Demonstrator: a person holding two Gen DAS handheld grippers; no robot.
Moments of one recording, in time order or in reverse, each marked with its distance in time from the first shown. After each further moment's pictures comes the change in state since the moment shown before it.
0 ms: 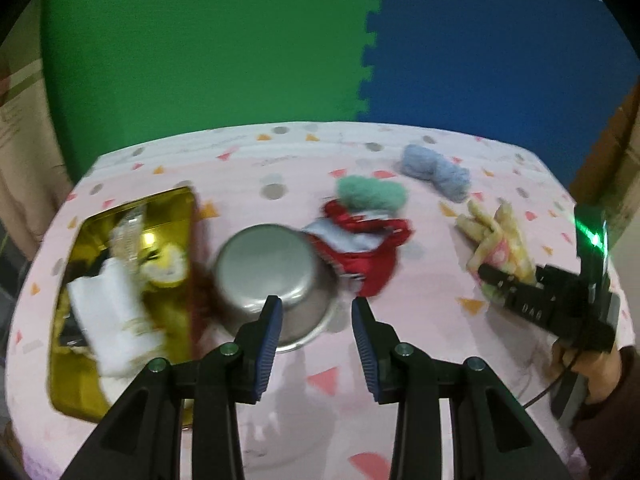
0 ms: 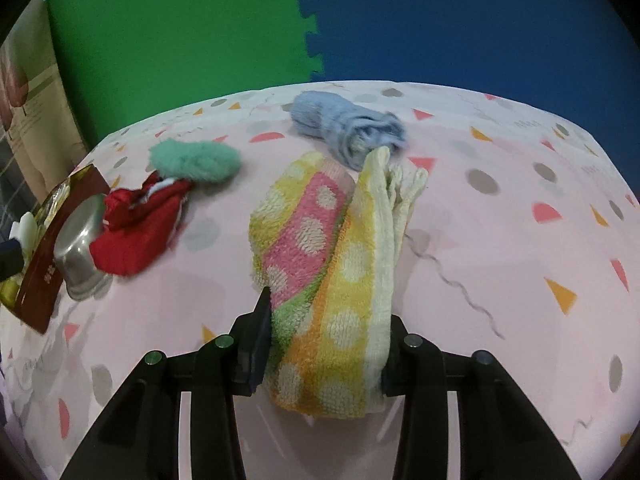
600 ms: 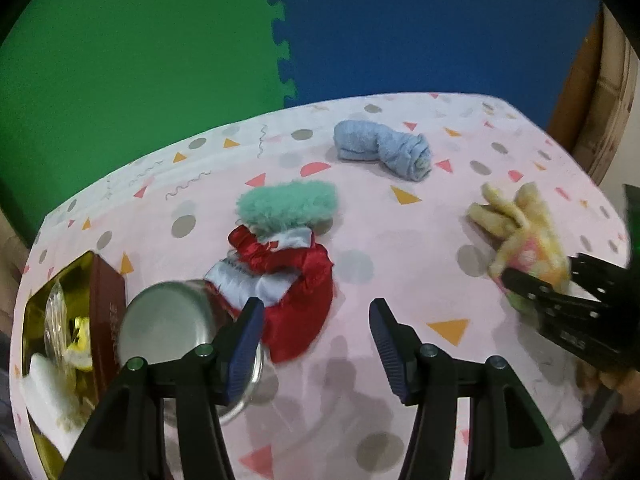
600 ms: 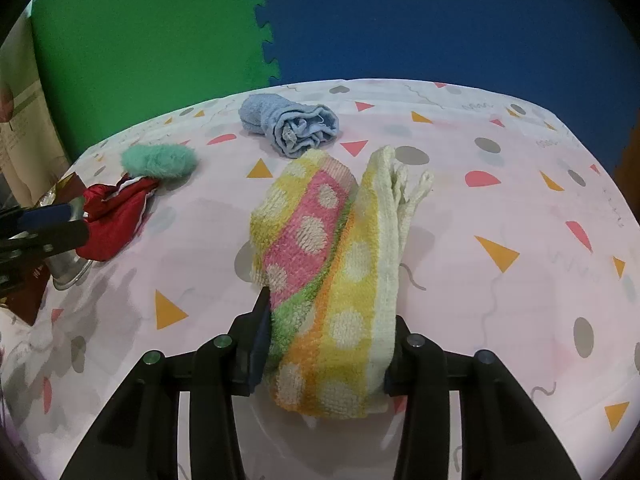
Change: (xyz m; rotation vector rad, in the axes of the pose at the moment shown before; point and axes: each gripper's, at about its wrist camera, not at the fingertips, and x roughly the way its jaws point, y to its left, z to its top) left arm 0.078 -0.069 0.033 0.220 0.072 -0.002; right arm -0.015 -0.031 -0.018 0.050 -0.023 -0.051
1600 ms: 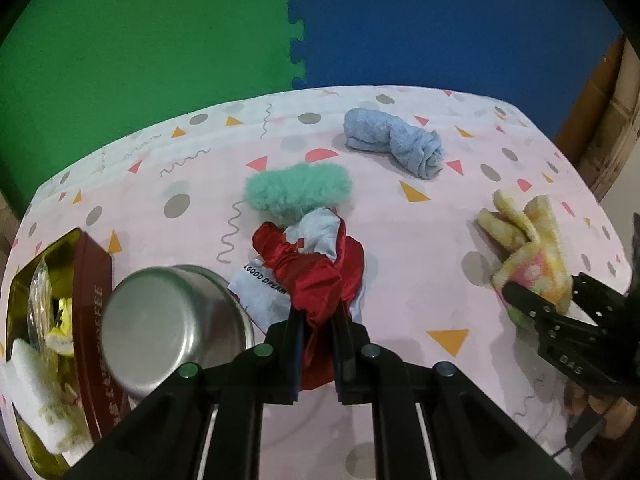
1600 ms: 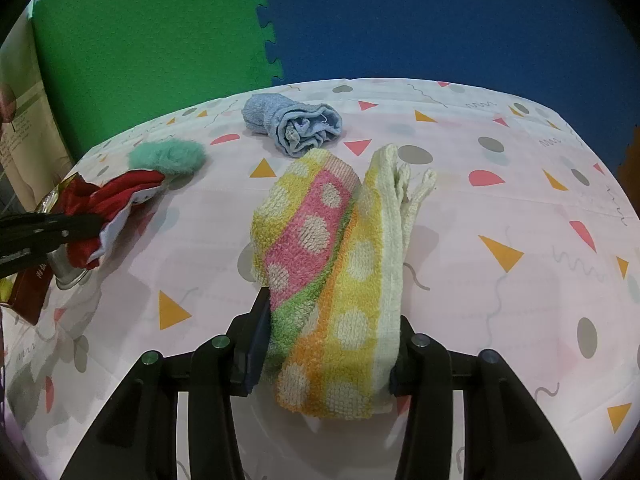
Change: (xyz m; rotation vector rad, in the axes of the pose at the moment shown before) left arm 0.006 0.008 0.000 -0.092 0.045 -0.057; right arm -0.001 0.000 0.000 0.003 0.001 0.013
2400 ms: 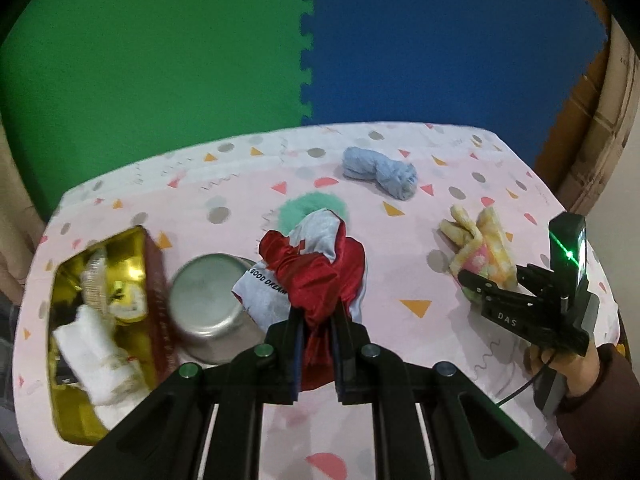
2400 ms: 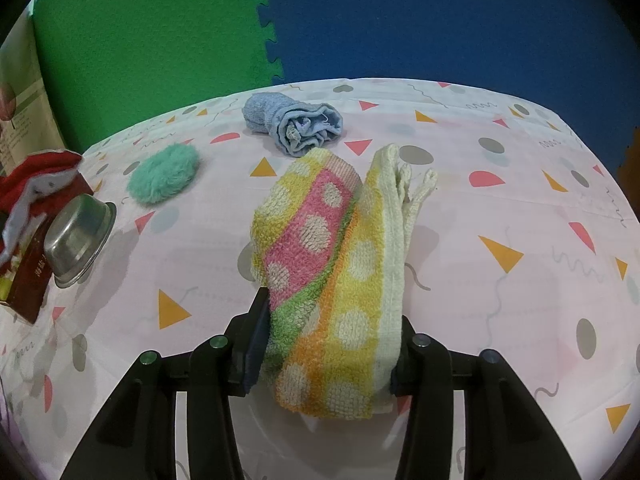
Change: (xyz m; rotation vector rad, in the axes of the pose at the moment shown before) left arm -0.098 0.016 -0.025 -0.006 -0.101 0.005; right arm 0.001 0.001 0.000 -0.001 0.001 -0.002
